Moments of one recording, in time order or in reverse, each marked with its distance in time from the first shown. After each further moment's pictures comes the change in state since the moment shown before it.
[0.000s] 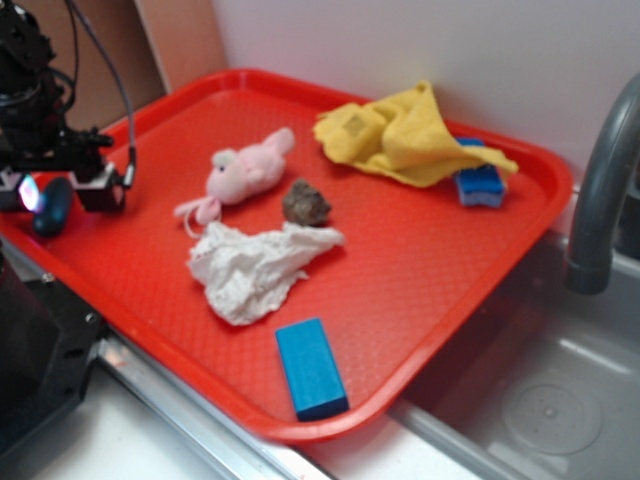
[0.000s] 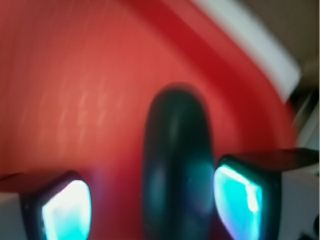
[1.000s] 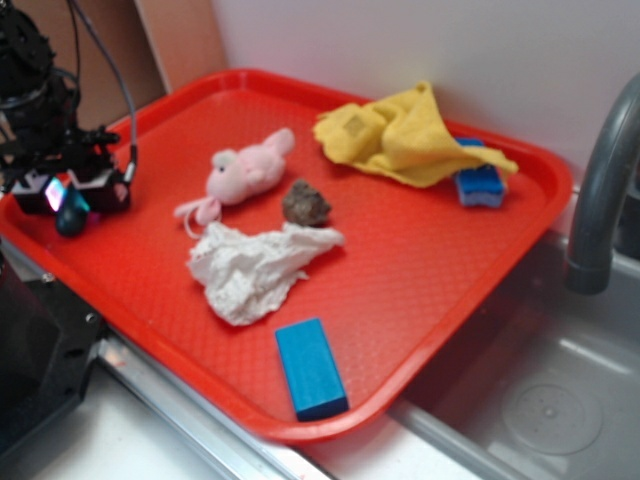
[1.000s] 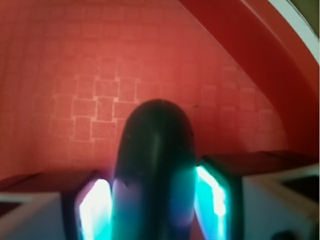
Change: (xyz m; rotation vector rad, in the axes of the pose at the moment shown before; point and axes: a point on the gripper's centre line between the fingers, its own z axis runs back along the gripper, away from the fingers) arm -0.001 0.000 -0.008 -0.086 0.074 -0.090
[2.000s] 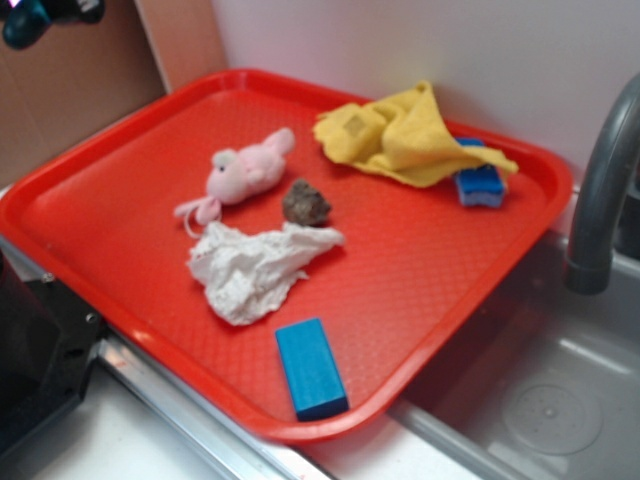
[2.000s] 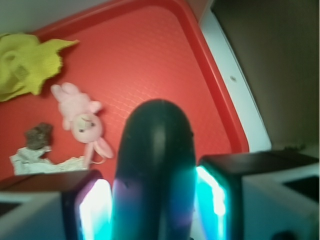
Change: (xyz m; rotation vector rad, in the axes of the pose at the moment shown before) arm 0.000 -0.073 0.171 -0.054 -0.104 -0.397
